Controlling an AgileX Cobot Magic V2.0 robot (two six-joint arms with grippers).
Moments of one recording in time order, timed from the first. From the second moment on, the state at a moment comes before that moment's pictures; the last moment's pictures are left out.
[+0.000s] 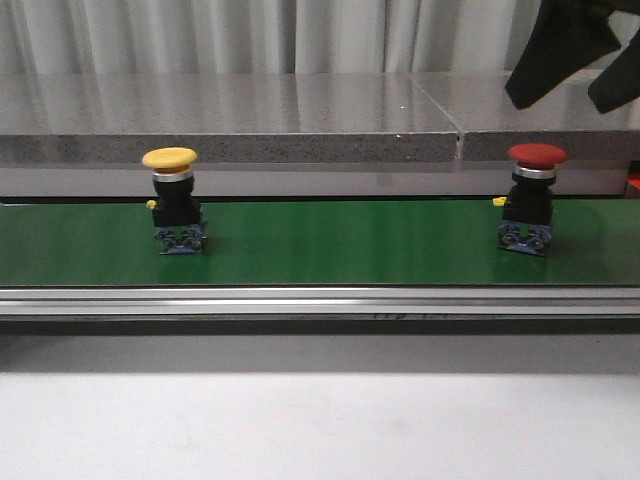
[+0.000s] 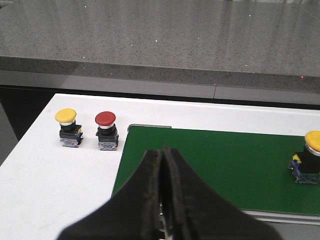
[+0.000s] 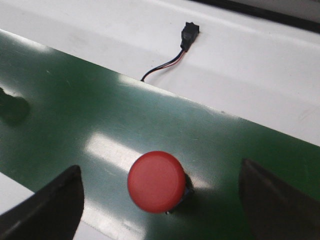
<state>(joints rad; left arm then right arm) -0.08 0.33 -0.55 0.23 0.58 -0.28 0.10 1.39 -1.02 0.53 0.62 -0.53</state>
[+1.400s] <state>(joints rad) -0.08 0.33 -0.55 0.23 0.58 -0.28 -0.44 1.56 -1.41 0.53 0.66 -0.41</state>
